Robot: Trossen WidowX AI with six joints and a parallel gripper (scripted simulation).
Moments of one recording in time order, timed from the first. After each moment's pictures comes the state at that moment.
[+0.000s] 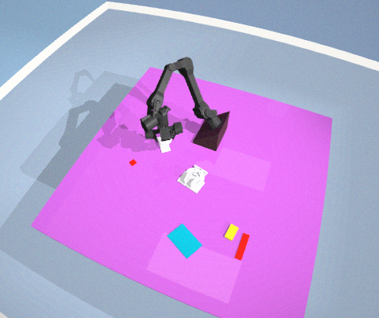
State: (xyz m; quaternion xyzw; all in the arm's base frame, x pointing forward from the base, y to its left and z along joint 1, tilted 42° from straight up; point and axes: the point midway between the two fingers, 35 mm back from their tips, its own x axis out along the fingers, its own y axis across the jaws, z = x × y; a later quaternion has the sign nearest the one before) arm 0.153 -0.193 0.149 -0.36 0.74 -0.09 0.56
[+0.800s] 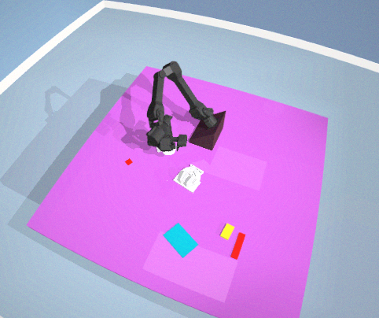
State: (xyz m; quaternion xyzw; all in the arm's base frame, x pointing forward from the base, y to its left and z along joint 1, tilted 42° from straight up) arm 0.205 -0.155 0.104 -0.26 0.72 -0.18 0.61
